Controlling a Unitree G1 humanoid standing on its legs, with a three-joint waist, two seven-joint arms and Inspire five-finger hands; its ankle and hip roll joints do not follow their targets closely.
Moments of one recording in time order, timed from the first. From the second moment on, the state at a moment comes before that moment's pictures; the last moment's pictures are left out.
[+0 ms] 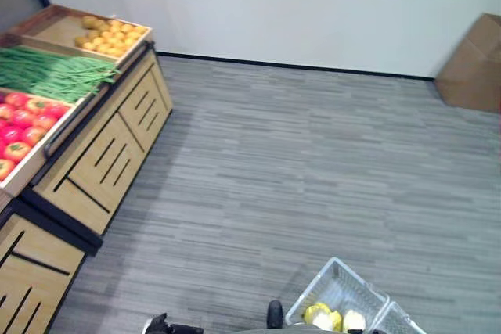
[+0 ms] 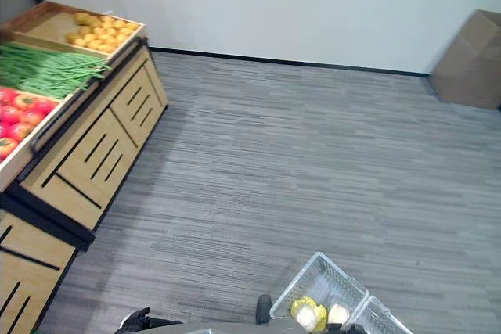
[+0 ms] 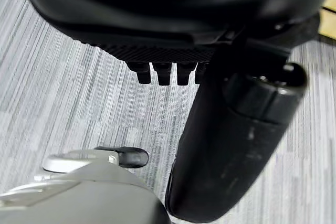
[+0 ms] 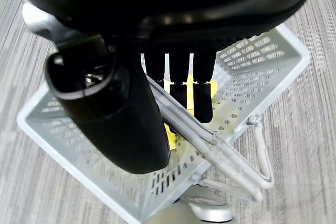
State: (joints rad) left arm 0.02 0.19 -0.11 1.29 -0.20 -0.01 0.20; right arm 0.02 -0.24 0.10 1.36 0.20 0.00 -0.15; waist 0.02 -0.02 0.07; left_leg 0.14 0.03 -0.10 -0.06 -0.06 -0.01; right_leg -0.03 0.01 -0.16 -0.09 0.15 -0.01
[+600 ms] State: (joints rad) left arm -0.03 0.20 -0.07 1.28 -0.24 -0.03 0.20; right arm -0.02 -0.36 0.12 1.37 0.17 0.00 -0.16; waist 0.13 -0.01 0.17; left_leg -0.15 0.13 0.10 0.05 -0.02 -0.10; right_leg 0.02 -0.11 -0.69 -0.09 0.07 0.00
